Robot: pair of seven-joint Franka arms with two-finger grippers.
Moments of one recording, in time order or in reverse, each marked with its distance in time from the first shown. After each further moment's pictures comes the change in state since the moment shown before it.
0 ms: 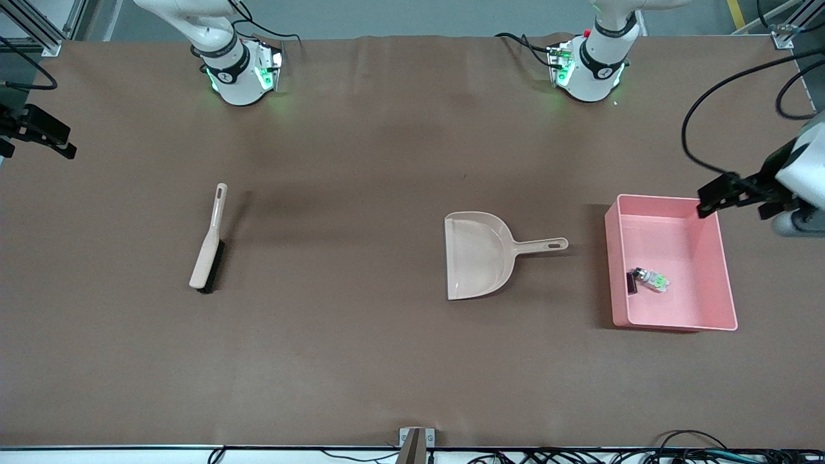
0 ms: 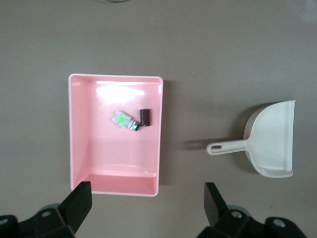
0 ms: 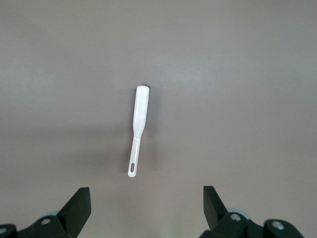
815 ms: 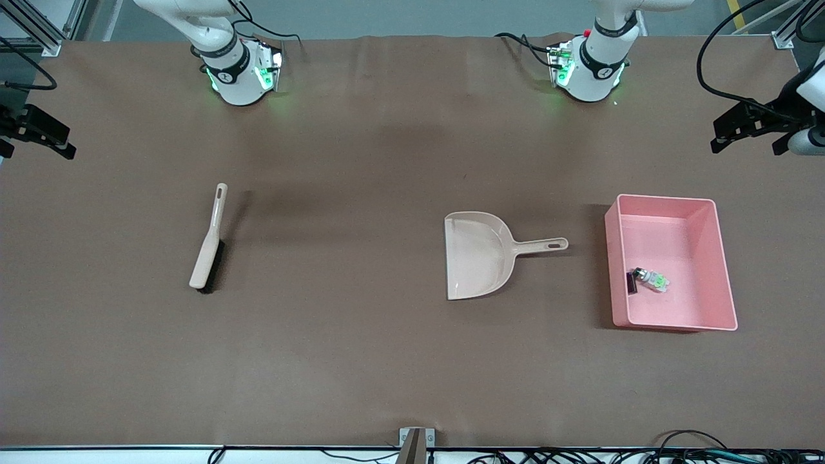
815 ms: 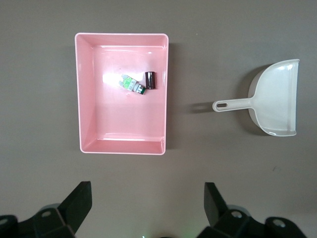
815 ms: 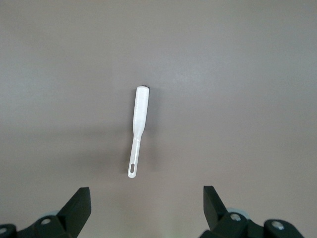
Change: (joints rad) left arm -0.049 -0.255 0.059 -0.274 -0.002 -0.017 0.038; right arm 0.000 0.000 -0.001 0.000 0.000 0.010 0.000
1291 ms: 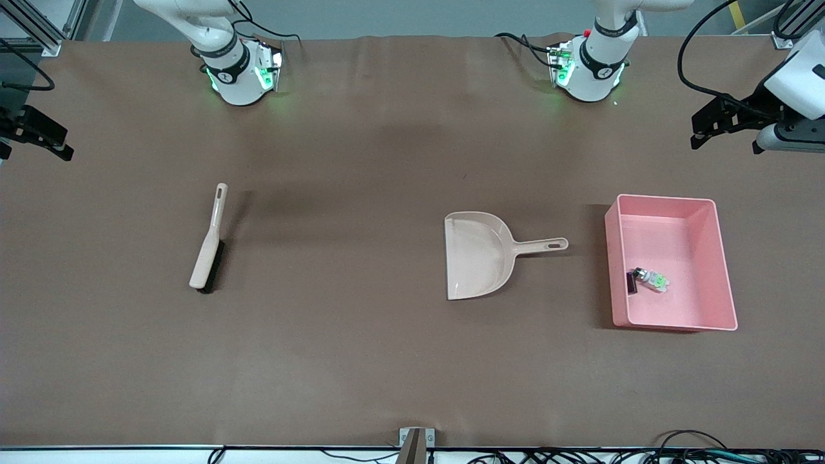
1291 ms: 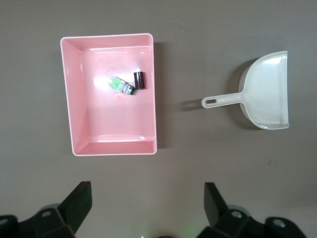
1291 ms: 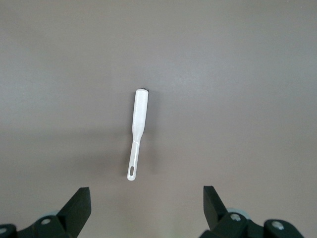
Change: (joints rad) left arm -0.013 -0.004 -0.033 -0.005 0.000 0.000 -0.002; right arm 0.000 0.000 -0.004 0.000 0.000 0.005 0.000
